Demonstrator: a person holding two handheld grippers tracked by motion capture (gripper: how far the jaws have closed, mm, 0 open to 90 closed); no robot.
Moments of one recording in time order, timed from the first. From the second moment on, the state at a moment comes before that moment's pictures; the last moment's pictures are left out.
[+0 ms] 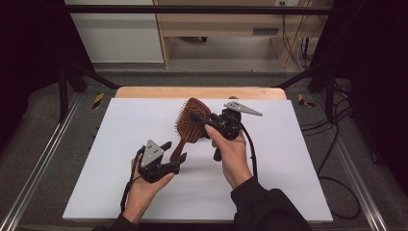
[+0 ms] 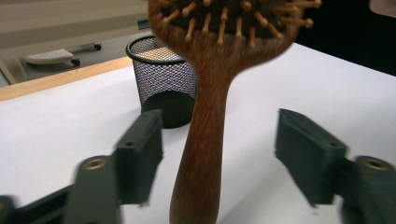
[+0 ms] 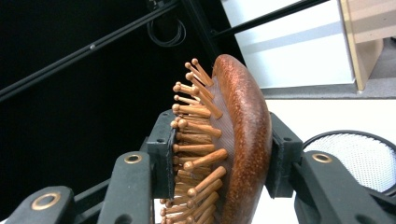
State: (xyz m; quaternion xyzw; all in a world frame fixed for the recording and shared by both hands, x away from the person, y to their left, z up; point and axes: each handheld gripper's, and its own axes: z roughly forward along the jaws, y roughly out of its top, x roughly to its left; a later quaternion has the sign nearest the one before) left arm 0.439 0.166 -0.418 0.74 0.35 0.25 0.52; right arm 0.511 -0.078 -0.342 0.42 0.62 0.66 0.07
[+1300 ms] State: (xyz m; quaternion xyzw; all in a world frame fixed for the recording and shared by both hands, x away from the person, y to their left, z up) left arm 0.415 0.263 -0.436 0.68 0.41 0.33 0.51; right arm 0.573 -0.079 -0.301 0.44 0.59 0.67 0.11
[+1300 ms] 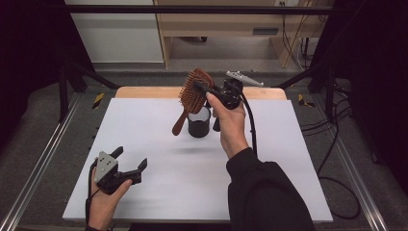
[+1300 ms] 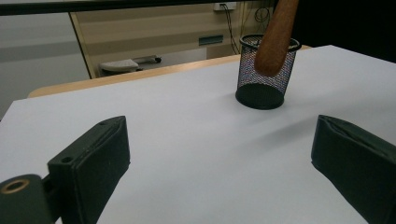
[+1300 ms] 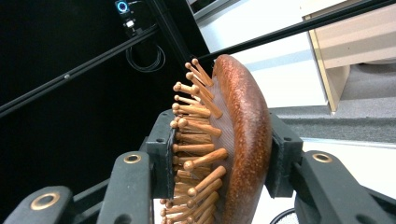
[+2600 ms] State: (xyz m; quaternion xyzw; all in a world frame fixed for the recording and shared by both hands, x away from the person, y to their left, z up) left arm 0.430 0.276 -0.437 0.67 0.41 0.35 0.52; right arm 0.603 -0.095 -0.293 0.47 0.57 0.67 0.13
